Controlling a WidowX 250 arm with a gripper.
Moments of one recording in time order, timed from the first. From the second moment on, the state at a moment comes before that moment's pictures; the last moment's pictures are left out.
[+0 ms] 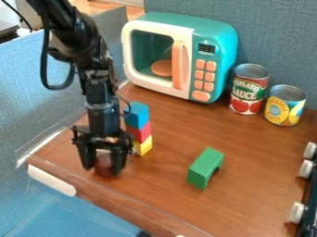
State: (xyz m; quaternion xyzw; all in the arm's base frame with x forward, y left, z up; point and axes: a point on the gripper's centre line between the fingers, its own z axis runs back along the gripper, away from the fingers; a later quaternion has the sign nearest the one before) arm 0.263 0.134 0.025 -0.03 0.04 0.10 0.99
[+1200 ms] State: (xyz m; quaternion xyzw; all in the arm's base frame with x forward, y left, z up) arm 0.307 0.125 0.143 -0.02 -0.02 -0.01 1.00
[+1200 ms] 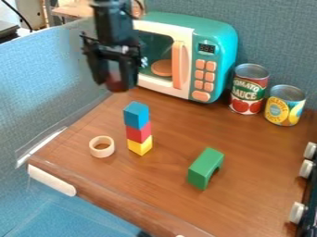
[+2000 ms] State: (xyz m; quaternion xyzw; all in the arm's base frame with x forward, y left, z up) arm 0.322 0.121 0.104 -0.03 0.01 -0.02 1.00
